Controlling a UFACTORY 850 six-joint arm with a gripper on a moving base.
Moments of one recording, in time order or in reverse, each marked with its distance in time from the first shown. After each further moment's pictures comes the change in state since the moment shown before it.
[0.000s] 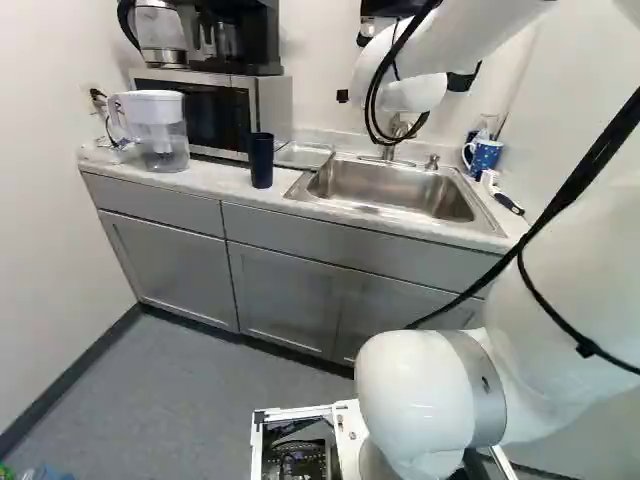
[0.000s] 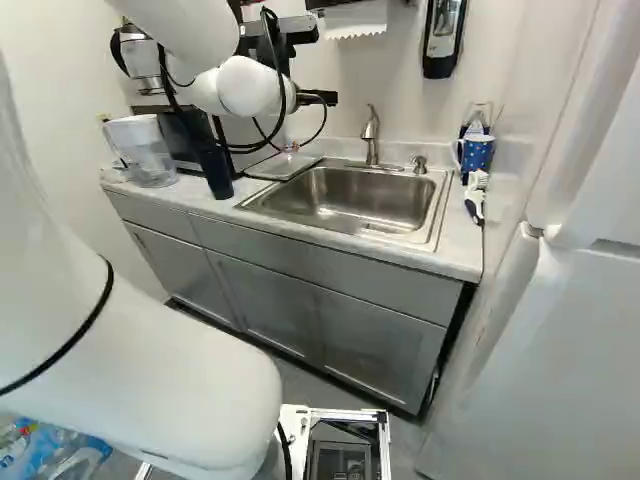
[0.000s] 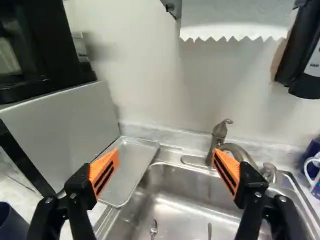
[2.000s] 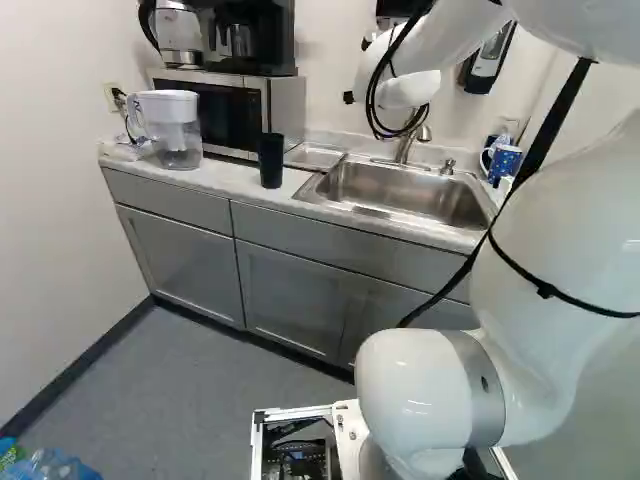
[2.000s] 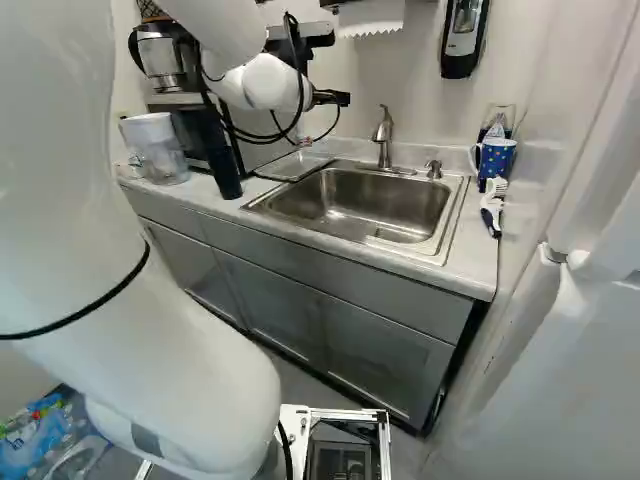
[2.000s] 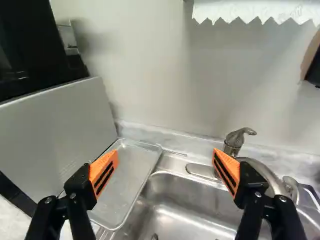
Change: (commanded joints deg) arm -2.9 -9.8 -9.2 0.0 -2.6 0.0
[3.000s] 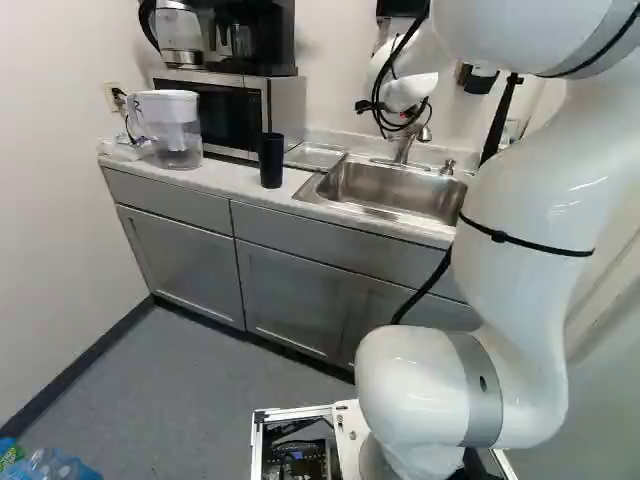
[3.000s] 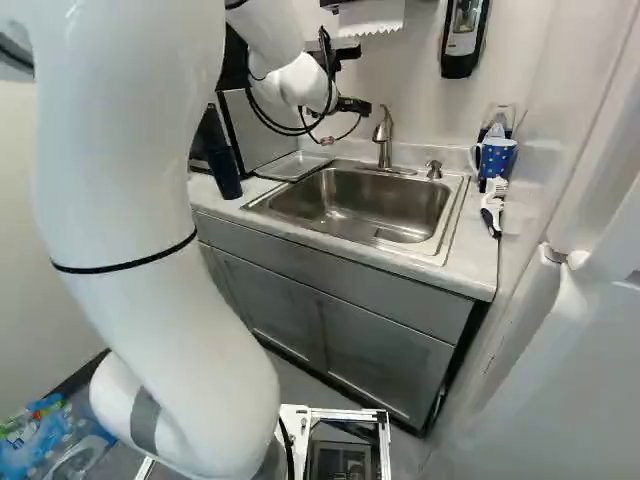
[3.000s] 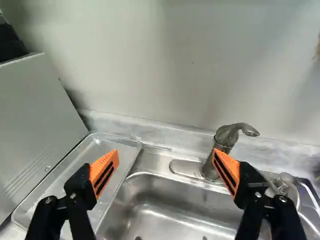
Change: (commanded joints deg) arm -4.2 -12.8 -13.3 0.0 -8.5 0.0
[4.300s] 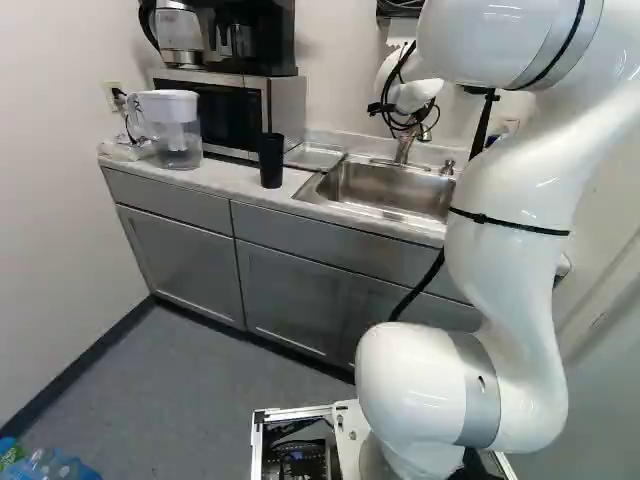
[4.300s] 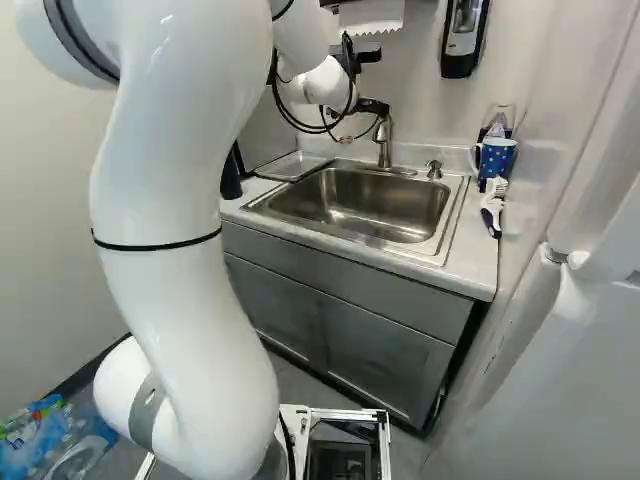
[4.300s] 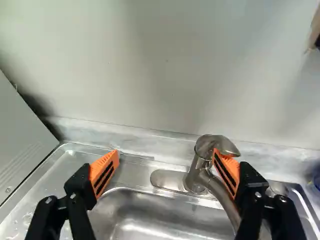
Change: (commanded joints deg) arm -3.3 -6.7 -7.6 0.0 -1.1 0.0
